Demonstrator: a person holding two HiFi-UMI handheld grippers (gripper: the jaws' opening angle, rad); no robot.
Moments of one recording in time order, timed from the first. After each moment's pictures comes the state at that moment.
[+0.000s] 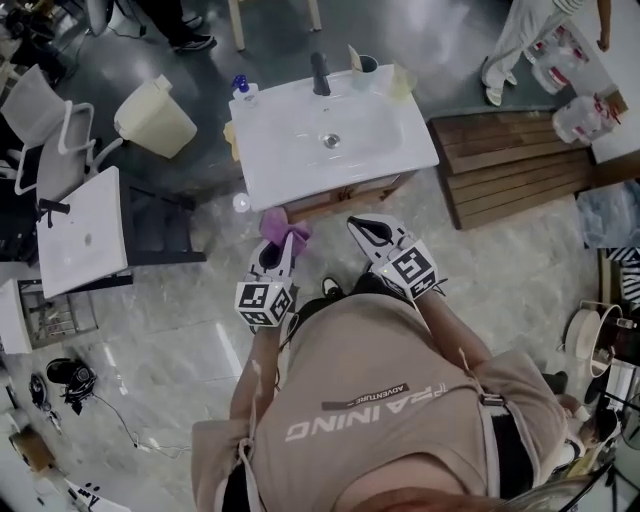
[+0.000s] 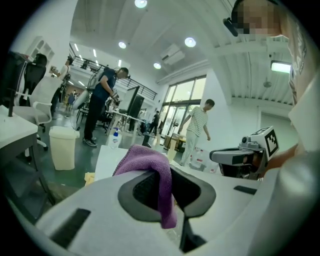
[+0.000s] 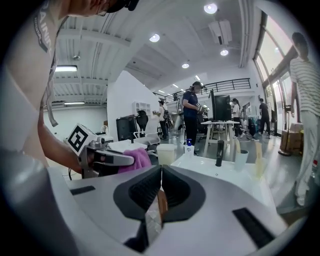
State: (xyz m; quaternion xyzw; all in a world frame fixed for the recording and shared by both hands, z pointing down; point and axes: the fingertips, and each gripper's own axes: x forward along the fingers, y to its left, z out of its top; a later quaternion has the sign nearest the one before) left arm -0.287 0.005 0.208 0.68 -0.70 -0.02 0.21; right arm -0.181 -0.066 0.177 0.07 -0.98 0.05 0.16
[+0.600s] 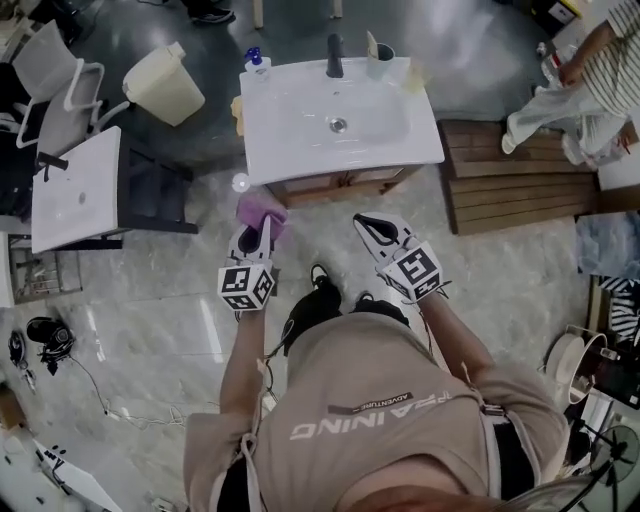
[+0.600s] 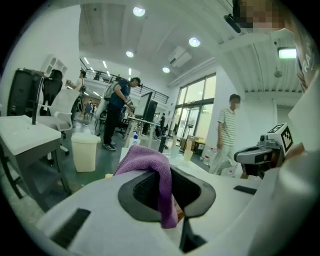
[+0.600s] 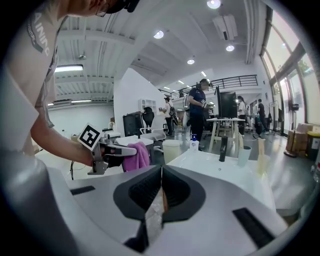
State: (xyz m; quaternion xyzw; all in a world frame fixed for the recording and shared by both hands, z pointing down) left arm -0.312 0.038 0.232 0.61 -0.77 -0.01 0.19; right arm -0.147 -0.053 0.197 0.03 -0.98 0.04 0.18
